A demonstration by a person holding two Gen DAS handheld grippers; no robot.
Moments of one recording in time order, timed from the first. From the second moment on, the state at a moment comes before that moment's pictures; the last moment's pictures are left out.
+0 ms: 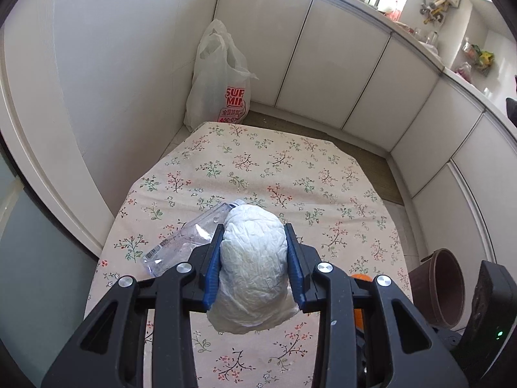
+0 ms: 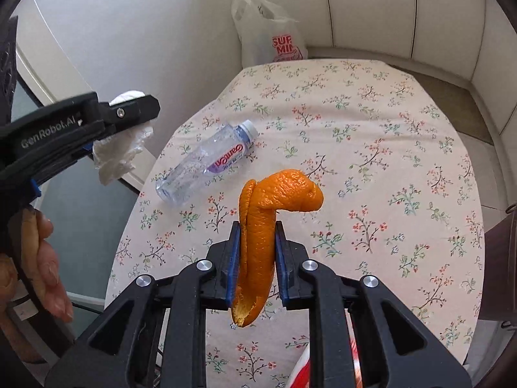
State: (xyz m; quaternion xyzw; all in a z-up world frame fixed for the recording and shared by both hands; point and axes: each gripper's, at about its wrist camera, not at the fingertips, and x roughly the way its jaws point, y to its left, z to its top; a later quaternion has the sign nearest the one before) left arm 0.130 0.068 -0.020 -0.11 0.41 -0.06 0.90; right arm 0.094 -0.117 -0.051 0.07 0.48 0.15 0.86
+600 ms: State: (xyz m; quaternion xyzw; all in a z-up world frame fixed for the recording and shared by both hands) left arm 0.123 -0.008 0.015 -0.12 0.35 -0.14 0.92; right arm 0.072 -0.251 0.025 0.11 0.32 0.02 0.94
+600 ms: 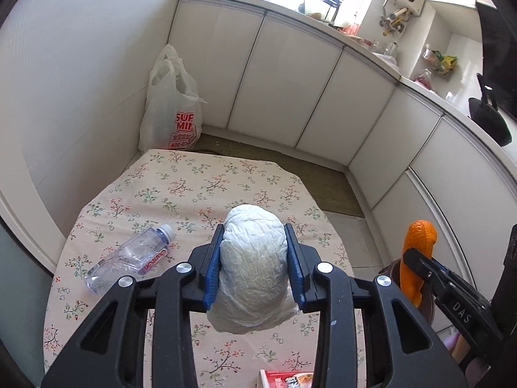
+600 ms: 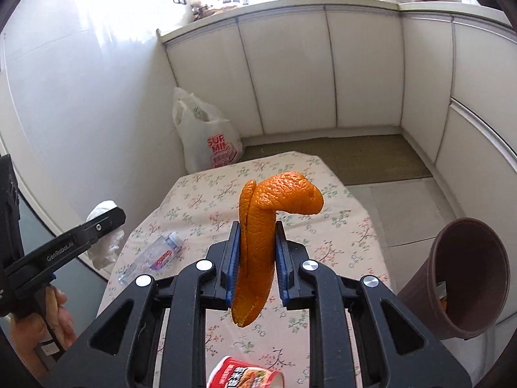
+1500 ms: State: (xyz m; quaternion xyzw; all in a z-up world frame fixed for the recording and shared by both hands) left arm 0.101 -0.180 0.024 -0.12 0.35 -0.26 0.89; right arm 0.013 -0.400 0.034 0.12 0.24 -0.17 0.95
